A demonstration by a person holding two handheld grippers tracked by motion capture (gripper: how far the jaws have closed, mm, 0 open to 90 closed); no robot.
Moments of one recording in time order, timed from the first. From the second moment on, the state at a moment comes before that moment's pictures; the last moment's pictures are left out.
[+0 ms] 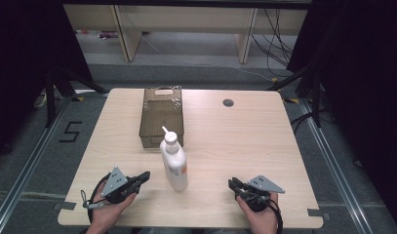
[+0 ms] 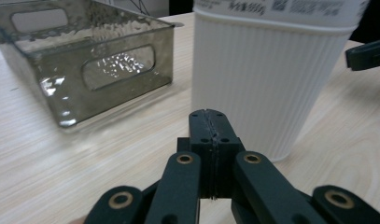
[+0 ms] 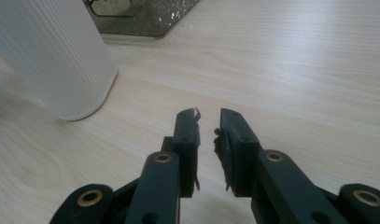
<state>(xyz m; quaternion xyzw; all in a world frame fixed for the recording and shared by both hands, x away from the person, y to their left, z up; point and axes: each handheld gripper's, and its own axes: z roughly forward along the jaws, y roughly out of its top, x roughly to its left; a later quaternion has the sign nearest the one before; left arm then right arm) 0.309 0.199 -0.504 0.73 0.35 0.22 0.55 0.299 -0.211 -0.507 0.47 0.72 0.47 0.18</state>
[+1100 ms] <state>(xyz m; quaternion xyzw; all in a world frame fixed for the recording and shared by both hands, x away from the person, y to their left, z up) 0.322 0.130 -0.485 0.76 0.27 0.18 0.56 0.301 -0.216 -0.509 0.48 0.71 0.48 0.19</state>
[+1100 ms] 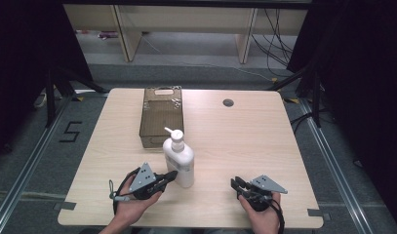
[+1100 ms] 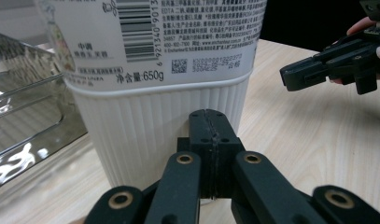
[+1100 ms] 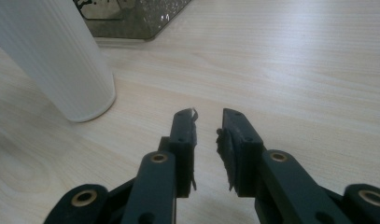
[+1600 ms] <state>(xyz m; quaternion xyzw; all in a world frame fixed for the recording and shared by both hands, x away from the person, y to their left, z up) 0.335 0.106 -0.479 0.76 0.26 0.19 0.56 0.303 -0.221 -0.511 0.48 0.71 0.48 0.19</state>
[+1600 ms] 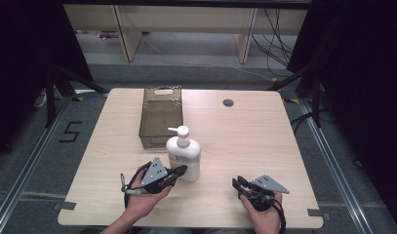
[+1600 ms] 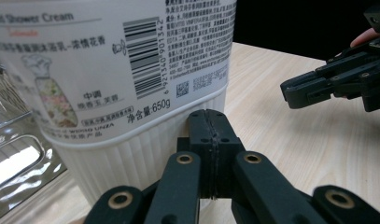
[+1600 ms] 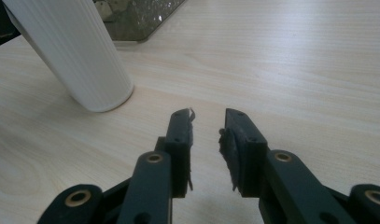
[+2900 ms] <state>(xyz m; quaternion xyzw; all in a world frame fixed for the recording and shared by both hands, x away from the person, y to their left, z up) 0.300 0.092 -0.402 0.64 0.33 0.34 0.61 0.307 -0.225 -0.506 0.50 0.68 0.49 0.22</state>
